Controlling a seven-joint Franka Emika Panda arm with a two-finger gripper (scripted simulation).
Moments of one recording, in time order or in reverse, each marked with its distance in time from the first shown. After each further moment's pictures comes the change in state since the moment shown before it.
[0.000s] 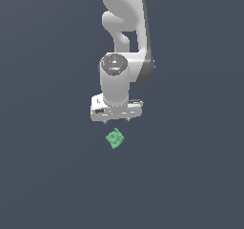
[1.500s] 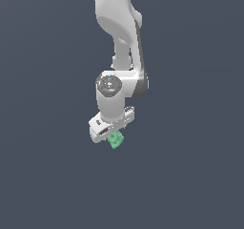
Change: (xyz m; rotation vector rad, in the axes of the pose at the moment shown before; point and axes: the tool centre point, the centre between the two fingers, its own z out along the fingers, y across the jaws) arm 0.032 0.015 0.050 0.003 0.030 -0.489
